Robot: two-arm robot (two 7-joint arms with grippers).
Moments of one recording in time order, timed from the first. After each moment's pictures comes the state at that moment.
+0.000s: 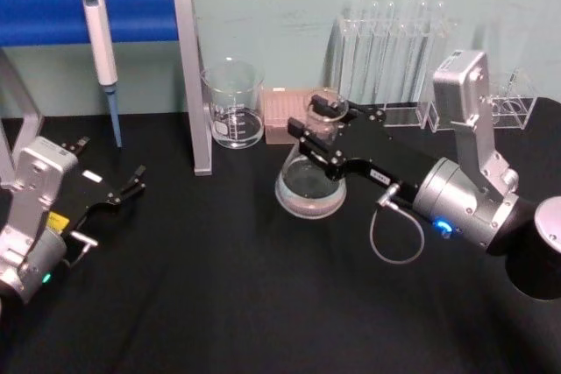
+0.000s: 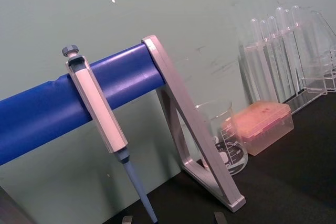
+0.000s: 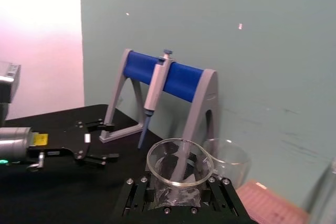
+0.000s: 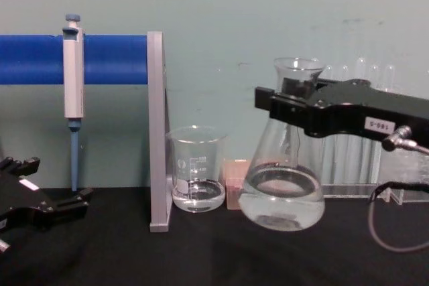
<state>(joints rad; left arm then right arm) -0.20 0.60 0.45 -1.41 -0.25 -0.12 0.03 0.26 0.40 -0.40 -1.62 0.37 0.03 0.46</state>
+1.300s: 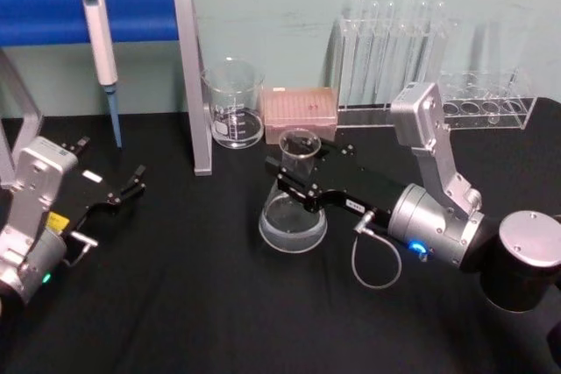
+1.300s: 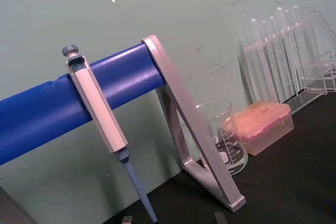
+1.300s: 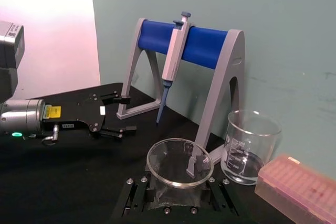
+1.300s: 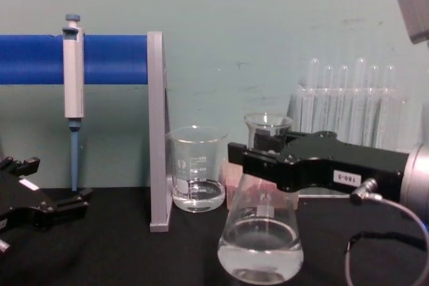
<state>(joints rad) -0.20 0.60 0.45 -1.41 -0.25 -0.12 0.03 0.30 0.38 -0.48 -1.51 0.39 0.03 0.49</state>
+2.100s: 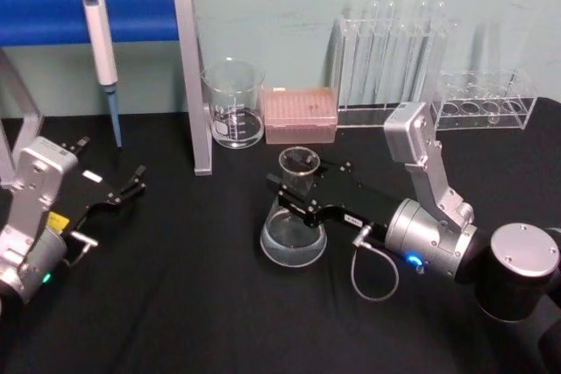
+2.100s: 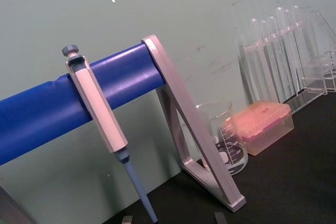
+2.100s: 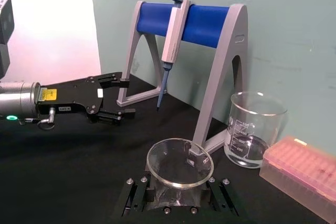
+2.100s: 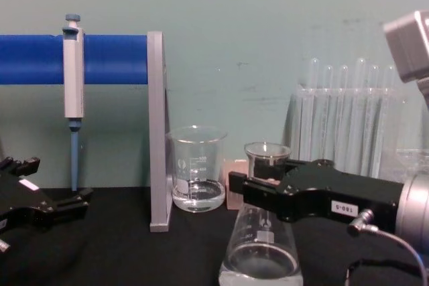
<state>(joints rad) -0.20 0.60 0.45 -1.41 -0.25 -0.12 0.03 0.31 0.37 -0.49 -1.42 0.38 -0.01 0.51</state>
